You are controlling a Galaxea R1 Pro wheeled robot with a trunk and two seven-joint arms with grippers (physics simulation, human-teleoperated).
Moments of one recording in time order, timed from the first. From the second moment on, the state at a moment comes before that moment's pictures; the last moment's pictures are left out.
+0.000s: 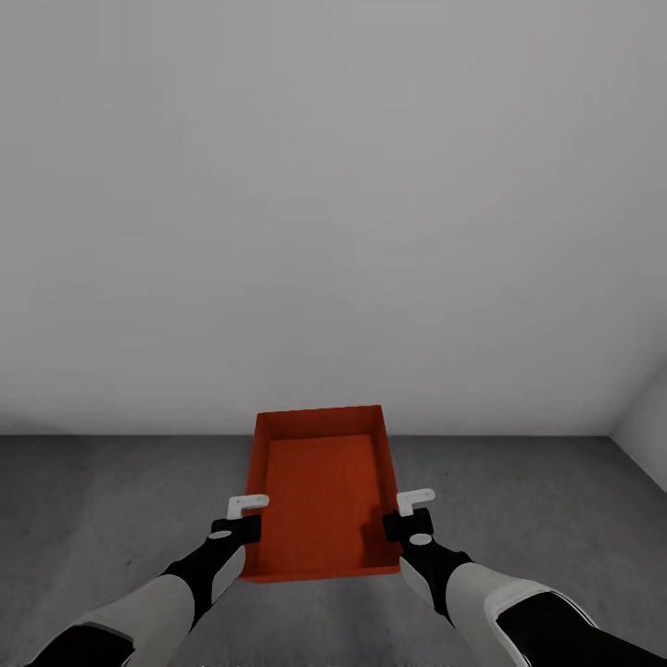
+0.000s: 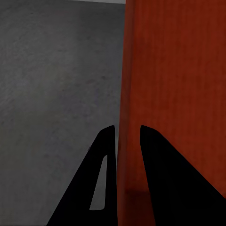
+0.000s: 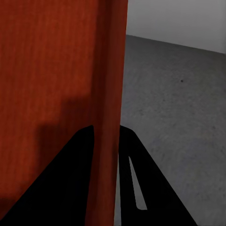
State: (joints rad) left arm -0.74 -0.07 -0.22 -0.19 0.27 0.00 0.22; right arm -0.82 0.16 0.27 0.01 -0.07 -0.17 -0.23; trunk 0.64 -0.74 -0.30
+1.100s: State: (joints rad) left arm -0.74 -0.07 -0.22 -0.19 0.27 0.00 0.22; right arm -0.82 0.16 0.27 0.01 -0.07 -0.17 -0.23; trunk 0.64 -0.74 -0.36
